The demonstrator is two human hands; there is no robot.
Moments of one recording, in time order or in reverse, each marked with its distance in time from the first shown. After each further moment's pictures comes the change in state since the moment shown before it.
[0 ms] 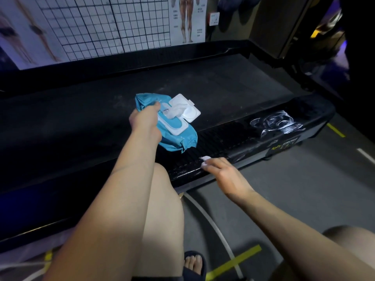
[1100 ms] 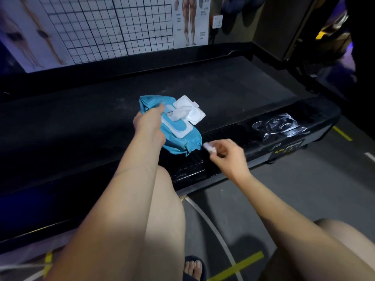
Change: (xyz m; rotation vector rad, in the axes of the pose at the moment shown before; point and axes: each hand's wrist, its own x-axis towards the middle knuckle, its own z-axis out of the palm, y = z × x) left_hand 0.001 -0.006 0.009 -0.022 -0.019 -0.013; right_hand 0.049 -0.002 -0.026 0.428 0.342 0.387
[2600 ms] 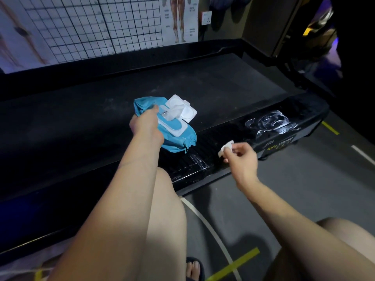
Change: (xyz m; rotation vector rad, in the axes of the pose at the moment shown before) left_hand 0.020 -0.011 0.015 -0.036 0.052 -0.060; right_hand -0.010 0.005 -0.016 0.391 0.345 0.483
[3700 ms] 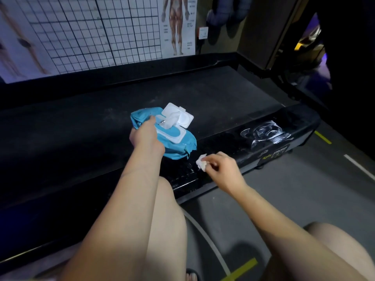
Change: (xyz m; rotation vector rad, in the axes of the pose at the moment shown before) left_hand -0.005 -0.004 0.000 -0.144 -0.011 0.011; right_hand 0.001 -0.003 0.002 -0.669 -0.401 -0.546
